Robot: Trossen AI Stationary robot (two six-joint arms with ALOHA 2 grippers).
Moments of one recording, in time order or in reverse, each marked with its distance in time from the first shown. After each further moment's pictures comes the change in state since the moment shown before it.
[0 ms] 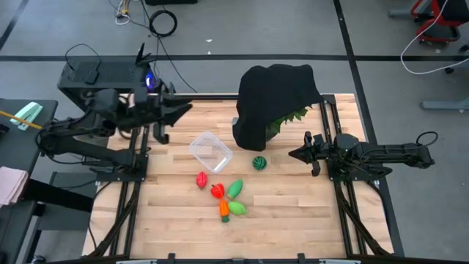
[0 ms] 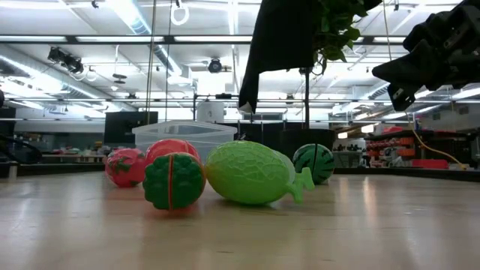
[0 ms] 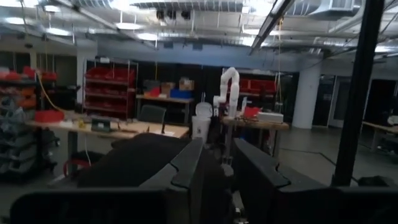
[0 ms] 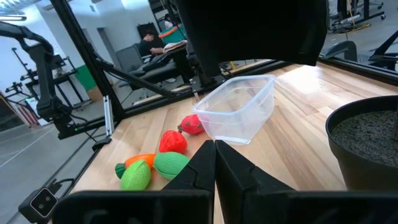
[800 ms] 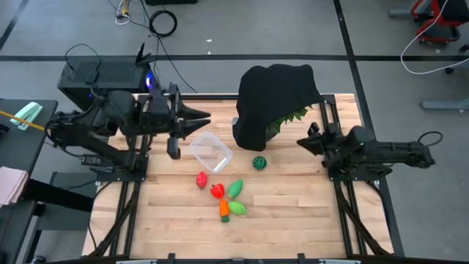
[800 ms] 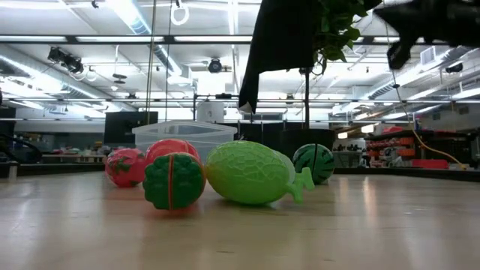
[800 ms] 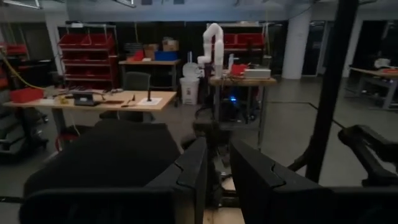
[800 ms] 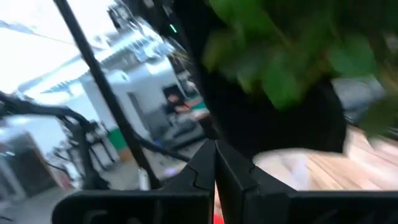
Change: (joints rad) left arm -0.219 0.239 0.387 -0.338 -0.131 0.075; right arm 0.000 0.027 0.191 0.128 -0.007 0.148
